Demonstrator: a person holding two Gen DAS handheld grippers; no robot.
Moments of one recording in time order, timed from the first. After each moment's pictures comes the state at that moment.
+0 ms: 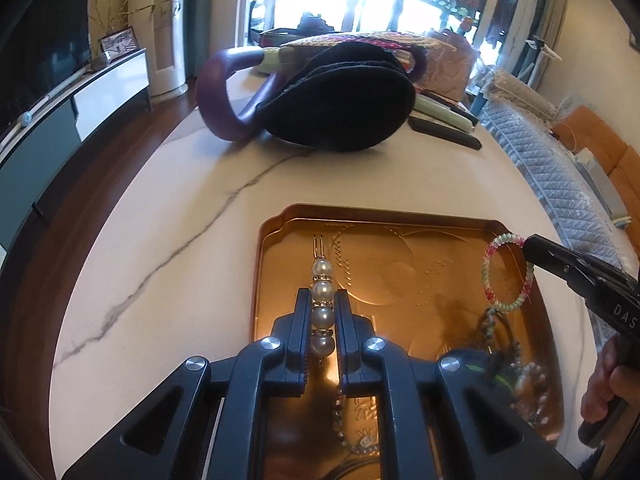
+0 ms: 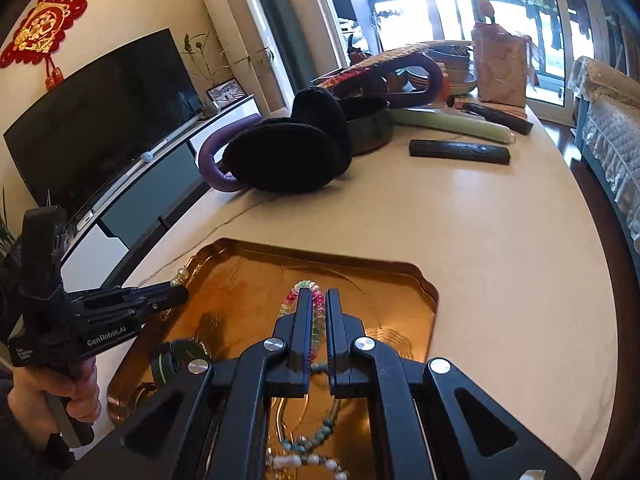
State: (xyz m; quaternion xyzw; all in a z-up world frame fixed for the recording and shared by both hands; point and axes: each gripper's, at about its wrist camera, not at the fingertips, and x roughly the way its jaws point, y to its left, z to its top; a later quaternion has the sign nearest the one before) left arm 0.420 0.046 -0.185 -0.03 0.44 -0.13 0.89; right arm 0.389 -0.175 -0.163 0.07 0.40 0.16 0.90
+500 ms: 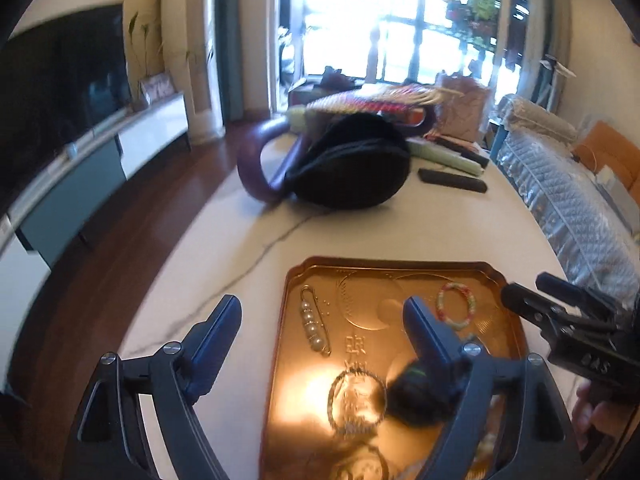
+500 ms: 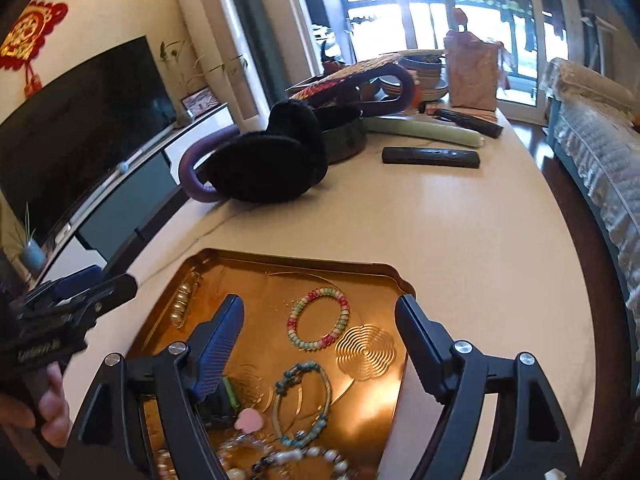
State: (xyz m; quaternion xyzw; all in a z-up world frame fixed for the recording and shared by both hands) left arm 0.365 0.029 -0.112 0.01 0.36 -0.06 0.93; right arm 0.364 -0.175 -0.137 0.08 0.39 0.09 0.91
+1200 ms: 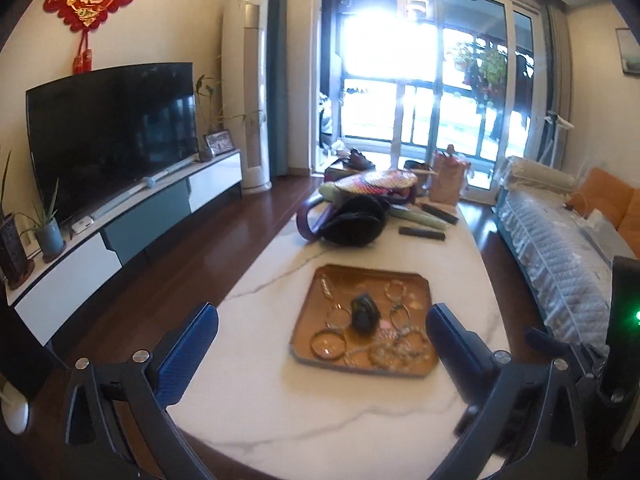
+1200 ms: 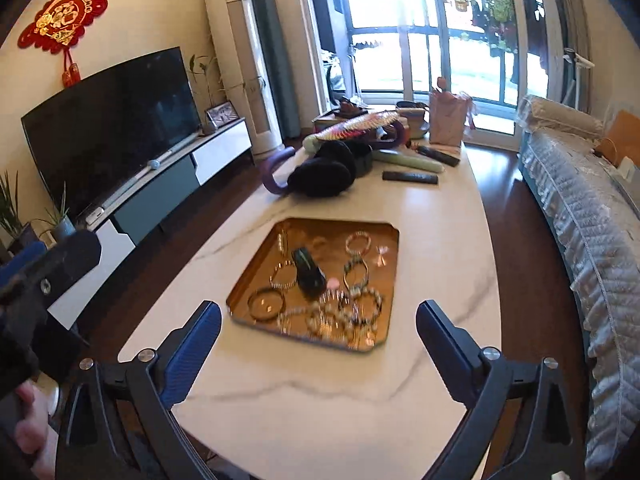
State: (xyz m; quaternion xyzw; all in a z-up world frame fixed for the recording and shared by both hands) left arm 0.102 0.023 0.031 -0.02 0.28 0.01 0.96; right arm 0.125 -0.135 -0.010 0.05 0.37 0.07 0.92
